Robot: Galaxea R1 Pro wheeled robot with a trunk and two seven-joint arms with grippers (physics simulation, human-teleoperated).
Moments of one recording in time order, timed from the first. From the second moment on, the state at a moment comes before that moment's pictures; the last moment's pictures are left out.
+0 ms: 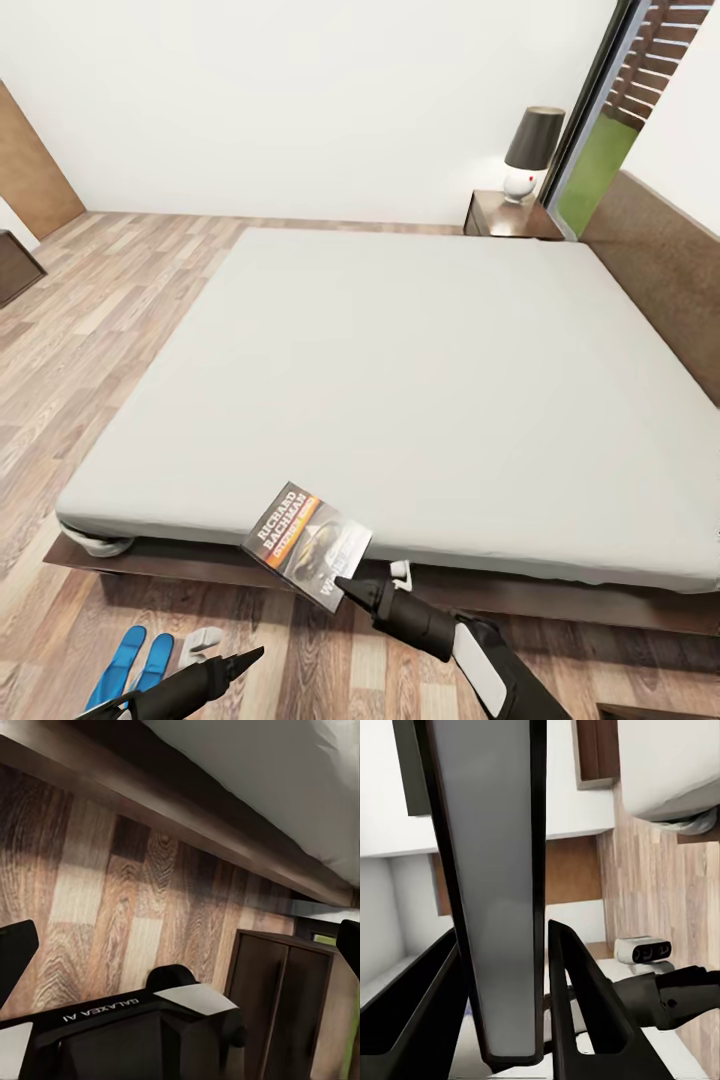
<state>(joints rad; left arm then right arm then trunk) -0.44 0.23 -0.25 -0.23 0.66 0.06 -0.93 -0.43 0.08 0.20 -0.66 -0.69 0.56 1.12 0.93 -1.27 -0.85</state>
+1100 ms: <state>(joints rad) -0.44 0.23 -0.25 -0.23 0.66 0.06 -0.93 -0.43 -0.32 0.22 -0.59 -0.55 0.54 1.37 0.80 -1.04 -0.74</state>
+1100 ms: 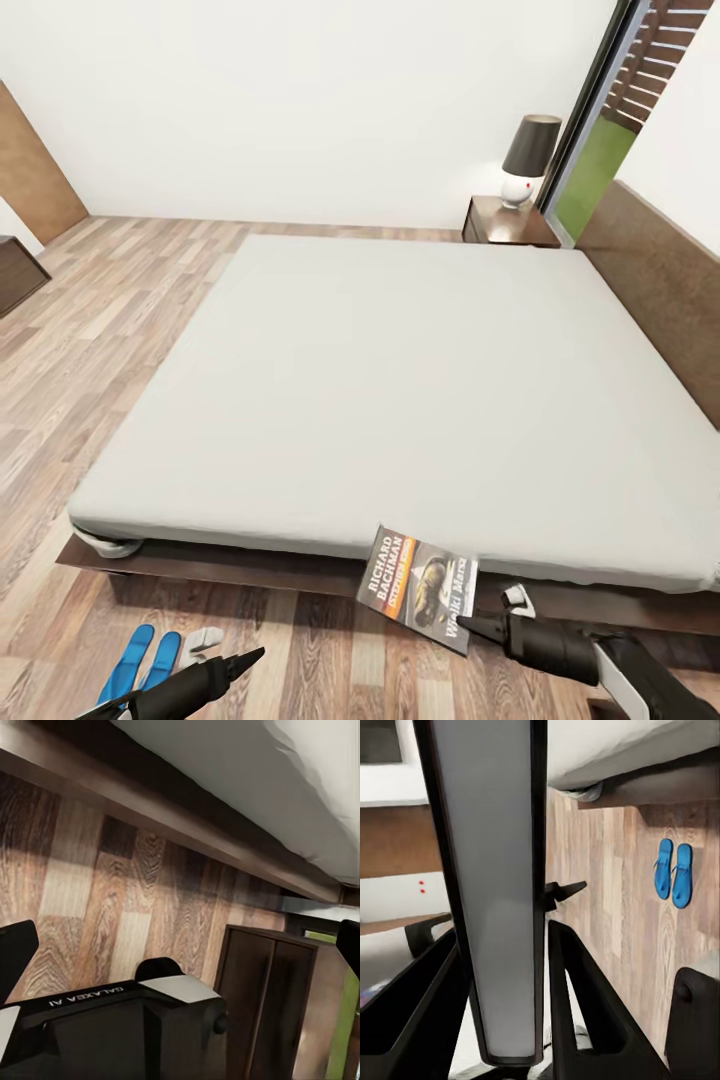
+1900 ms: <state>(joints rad) -0.44 0.23 -0.28 -0.23 0.66 0.06 -0.93 -0.42 -0.32 0.21 -0.41 -0.43 0.54 1.37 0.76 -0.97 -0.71</state>
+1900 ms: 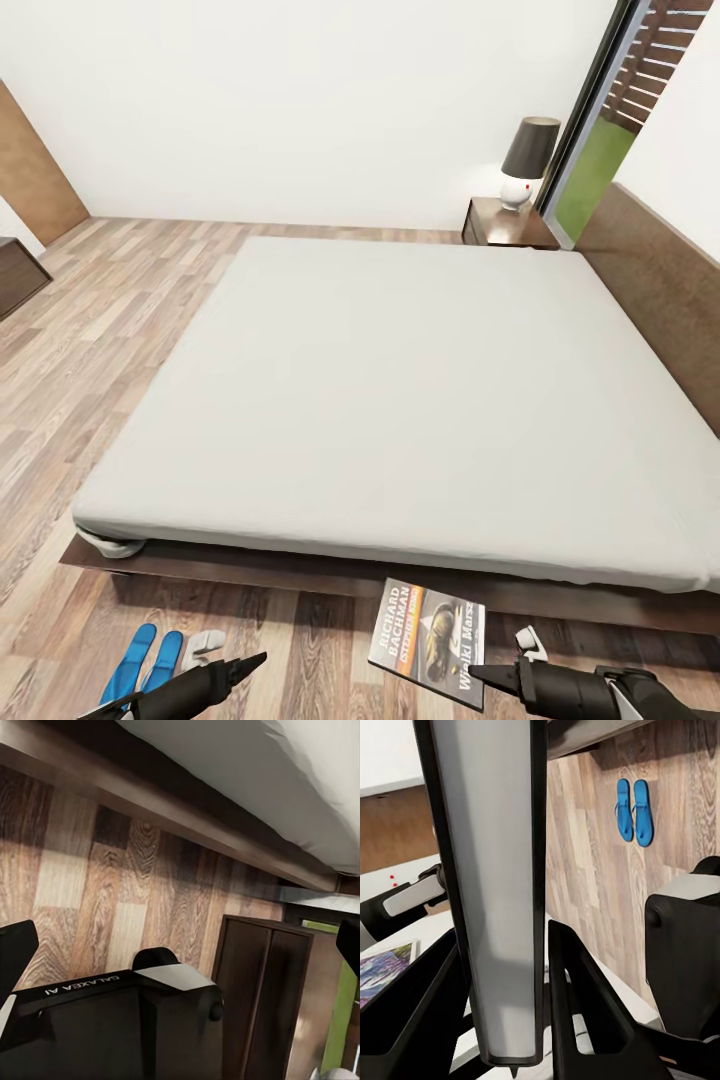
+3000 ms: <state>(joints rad) -0.44 0.22 -0.29 -0.22 0.66 0.06 -0.93 -0.42 -0.32 0.21 -0.40 -0.43 0.40 1.36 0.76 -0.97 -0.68</state>
